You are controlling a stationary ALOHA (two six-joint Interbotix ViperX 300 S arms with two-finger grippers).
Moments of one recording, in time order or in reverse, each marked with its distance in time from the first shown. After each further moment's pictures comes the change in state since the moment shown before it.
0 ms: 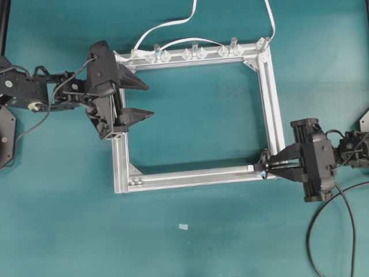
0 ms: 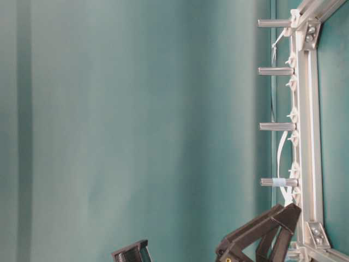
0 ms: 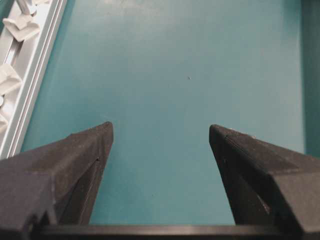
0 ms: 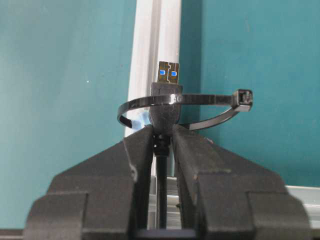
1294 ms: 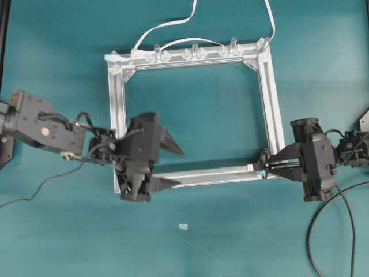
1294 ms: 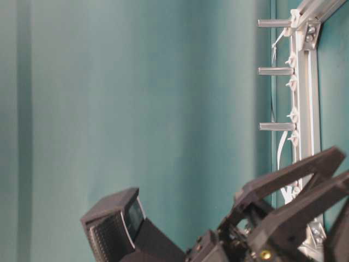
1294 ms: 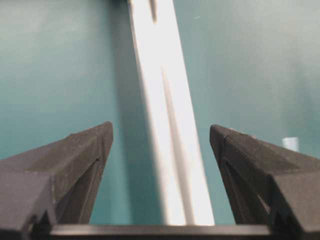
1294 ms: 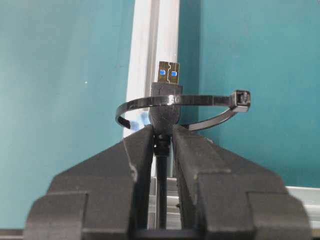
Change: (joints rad) left arm -0.322 0.186 -0.253 0.000 0.100 -0.003; right arm -0.002 0.002 0.000 0.000 -0.003 -0.002
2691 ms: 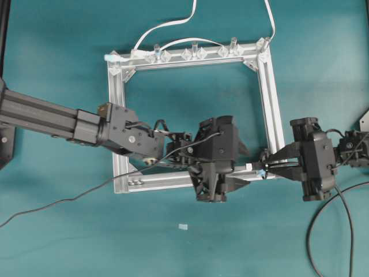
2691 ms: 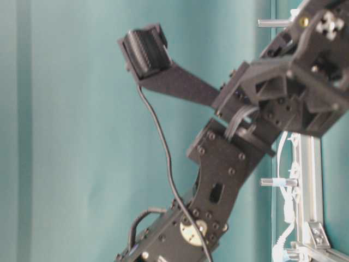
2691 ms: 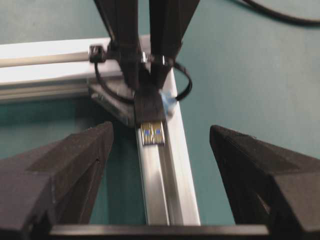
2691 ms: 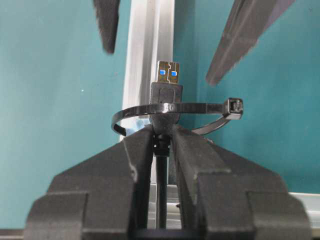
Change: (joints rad) left arm 0.052 0.370 -0.460 0.002 0.002 0.005; right arm 0.000 -0.002 0.000 0.000 -0.023 0.002
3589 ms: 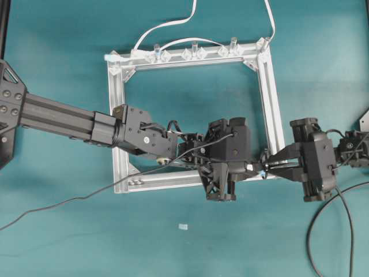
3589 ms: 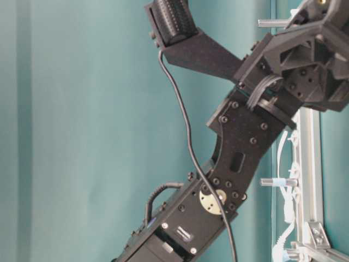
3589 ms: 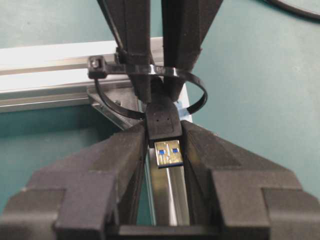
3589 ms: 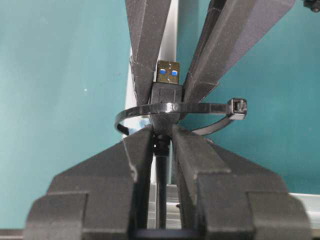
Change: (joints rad) left arm 0.008 0.071 -0.078 0.009 0.041 0.000; right arm 0.002 0.002 0.005 -0.002 -0.005 -0.002
